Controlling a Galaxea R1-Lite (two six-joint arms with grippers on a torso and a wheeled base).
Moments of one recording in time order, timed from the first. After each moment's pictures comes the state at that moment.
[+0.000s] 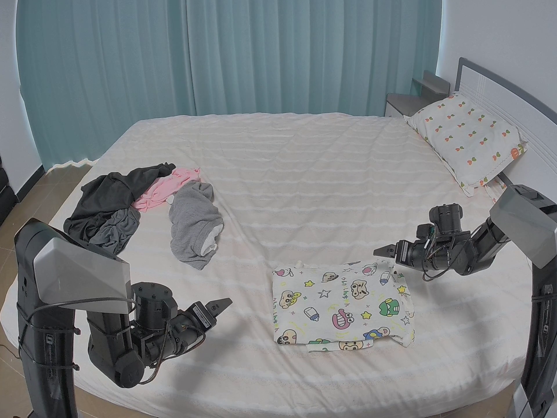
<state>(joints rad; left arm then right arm) -0.39 2.33 -0.33 -1.48 -0.06 -0.95 0.13 2.35 -1.11 -0.59 0.34 0.36</state>
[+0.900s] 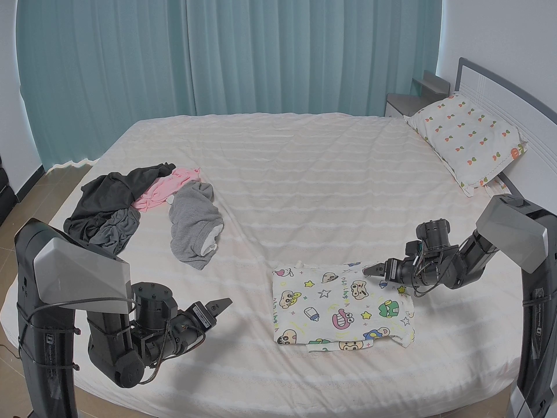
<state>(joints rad) -0.39 2.33 -0.34 -1.48 -0.06 -0.95 0.14 2.43 -1.10 -0.57 0.31 0.36</state>
